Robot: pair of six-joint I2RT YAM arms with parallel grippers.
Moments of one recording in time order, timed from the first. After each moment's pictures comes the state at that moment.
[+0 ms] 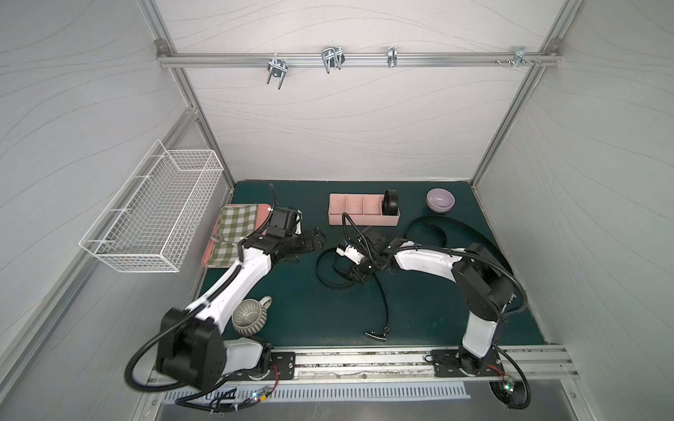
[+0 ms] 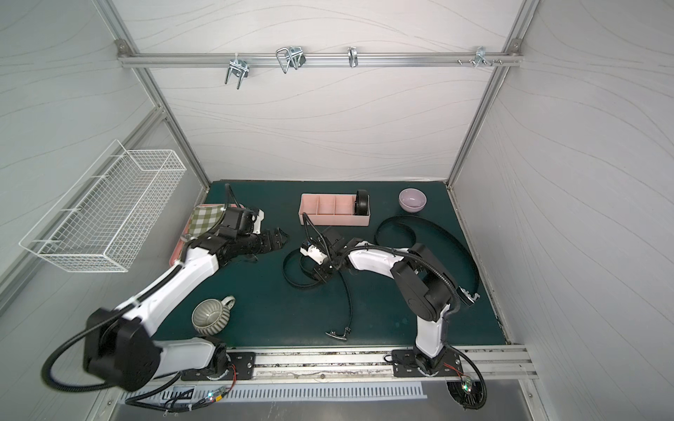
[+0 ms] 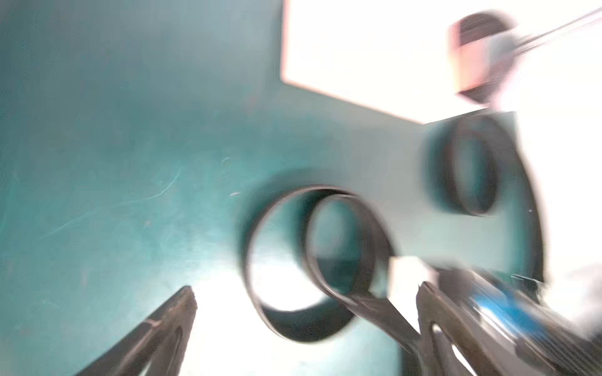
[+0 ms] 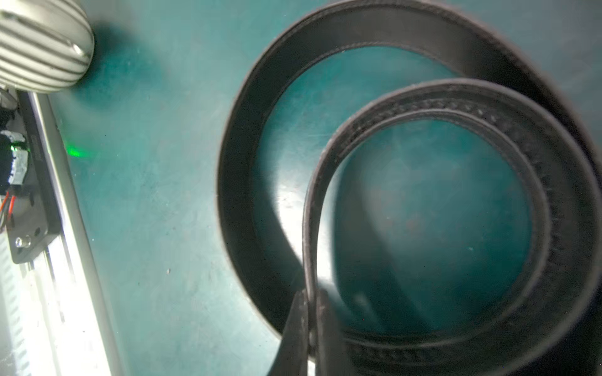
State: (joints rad) left arm -0.35 1.17 0.93 -0.54 0.18 -0.53; right arm 0.82 1.83 1.14 -0.36 -0.42 -0.07
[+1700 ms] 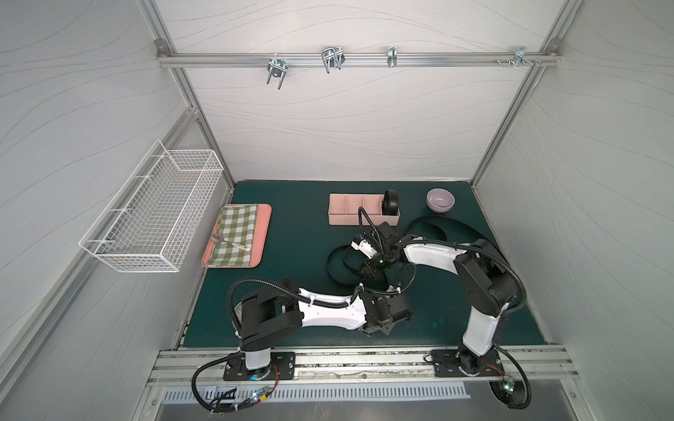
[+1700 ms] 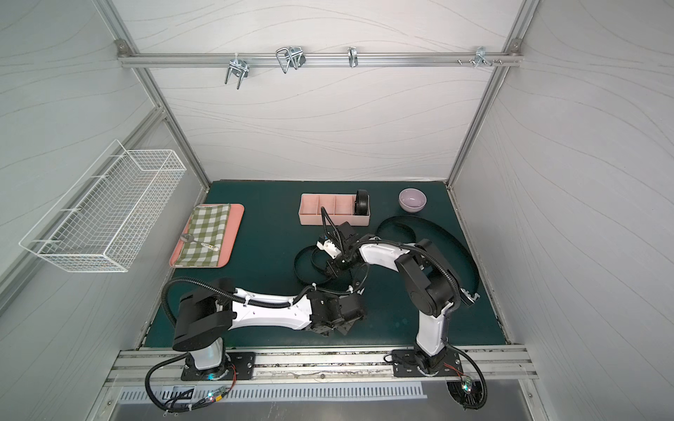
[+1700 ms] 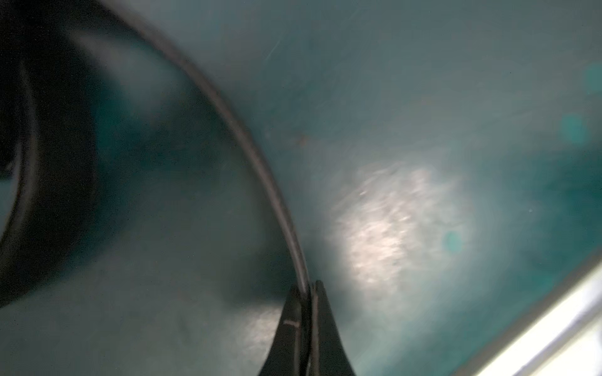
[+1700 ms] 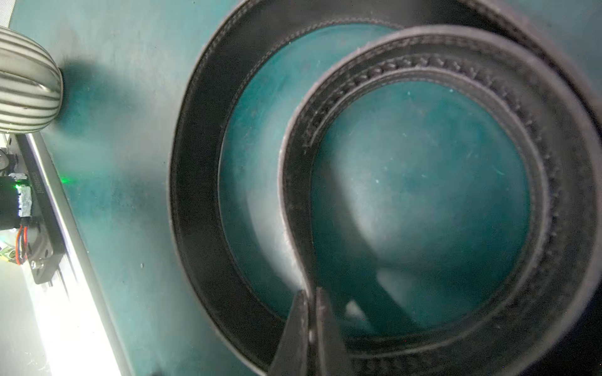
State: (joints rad) left arm -1.30 1.81 1.06 -0.46 -0.32 -0.60; right arm 0.71 1.84 1.09 -0.38 -0.45 -0.01
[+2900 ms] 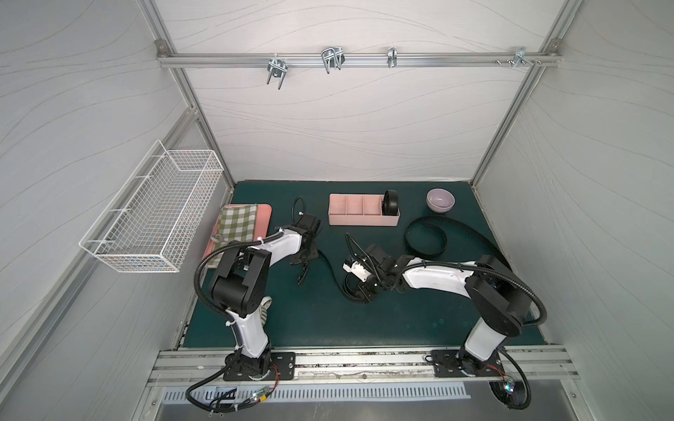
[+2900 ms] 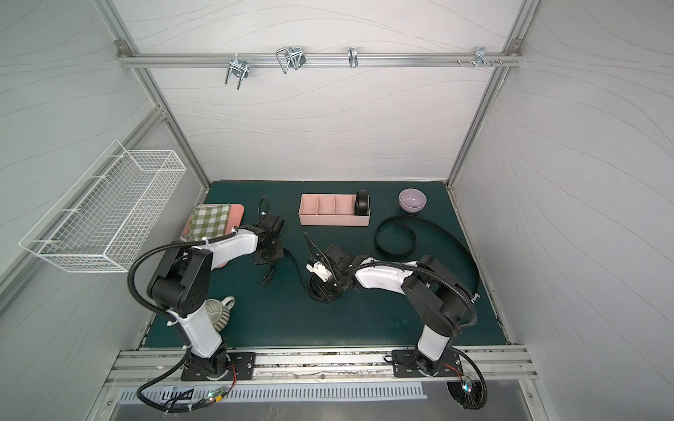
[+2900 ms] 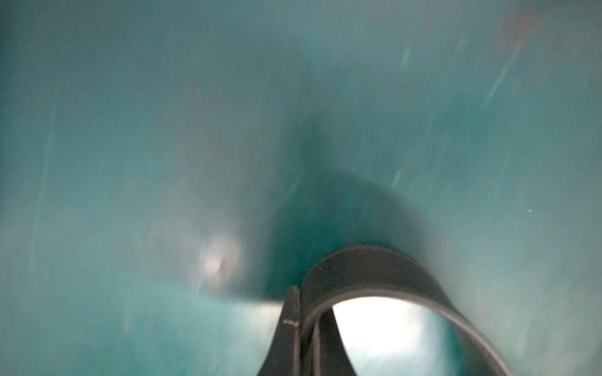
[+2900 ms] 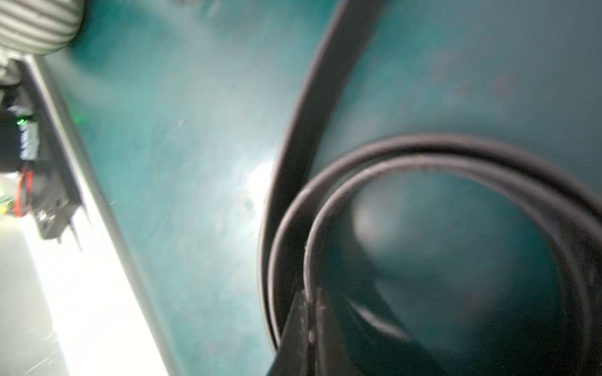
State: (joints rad) left arm -0.33 1.85 1.15 -0.62 -0.18 -0.60; right arm 0.95 1.69 0.90 -0.29 -0.38 0.13
